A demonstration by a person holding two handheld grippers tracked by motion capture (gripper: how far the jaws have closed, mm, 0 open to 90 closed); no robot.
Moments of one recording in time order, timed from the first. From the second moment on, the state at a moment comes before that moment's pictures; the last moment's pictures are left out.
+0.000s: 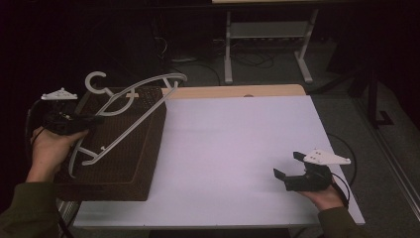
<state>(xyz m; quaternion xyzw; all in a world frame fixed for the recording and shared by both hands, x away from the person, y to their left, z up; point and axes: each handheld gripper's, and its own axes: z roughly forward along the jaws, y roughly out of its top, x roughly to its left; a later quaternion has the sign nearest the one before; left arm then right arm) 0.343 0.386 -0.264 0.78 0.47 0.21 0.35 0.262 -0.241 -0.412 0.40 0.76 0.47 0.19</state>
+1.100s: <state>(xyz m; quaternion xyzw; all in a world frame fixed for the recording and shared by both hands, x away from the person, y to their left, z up) 0.344 0.442 -0.290 0.78 0.51 0.25 0.26 0.263 -0.242 -0.414 0.41 0.76 0.47 0.20</state>
